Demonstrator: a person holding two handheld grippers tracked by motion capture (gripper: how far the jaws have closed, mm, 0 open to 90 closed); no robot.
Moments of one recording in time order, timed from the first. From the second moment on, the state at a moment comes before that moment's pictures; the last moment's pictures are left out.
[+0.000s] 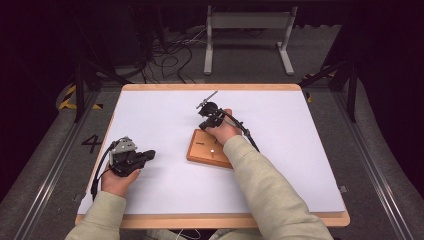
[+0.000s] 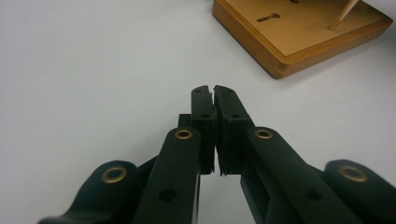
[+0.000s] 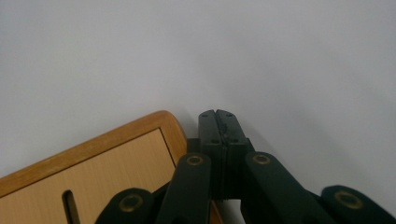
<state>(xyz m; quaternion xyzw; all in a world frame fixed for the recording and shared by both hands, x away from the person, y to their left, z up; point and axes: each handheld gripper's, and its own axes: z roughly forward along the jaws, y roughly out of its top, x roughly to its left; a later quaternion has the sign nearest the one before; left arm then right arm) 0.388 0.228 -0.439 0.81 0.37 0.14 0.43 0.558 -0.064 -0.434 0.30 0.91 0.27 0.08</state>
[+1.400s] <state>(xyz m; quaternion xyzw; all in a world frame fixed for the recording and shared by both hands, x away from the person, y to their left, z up) 0.366 0.187 -0.410 0.78 0.33 0.17 0.51 0.409 -0.228 -0.359 0.26 0.82 0.48 0.19</state>
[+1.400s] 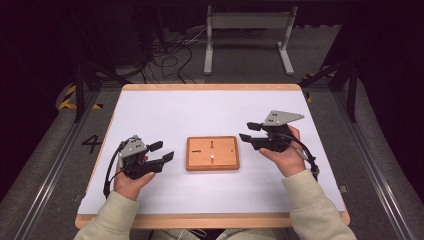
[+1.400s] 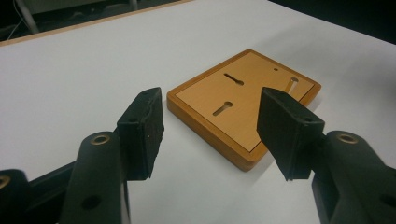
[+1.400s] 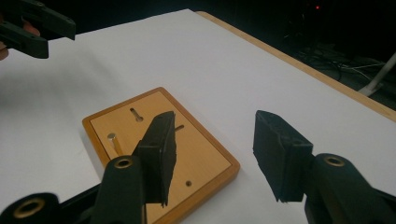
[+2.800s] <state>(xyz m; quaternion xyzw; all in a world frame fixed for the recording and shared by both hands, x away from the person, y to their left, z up) 0.366 0.110 -0.431 0.77 0.29 0.15 0.54 0.384 -0.278 -0.378 0.31 0.78 0.50 0.21</state>
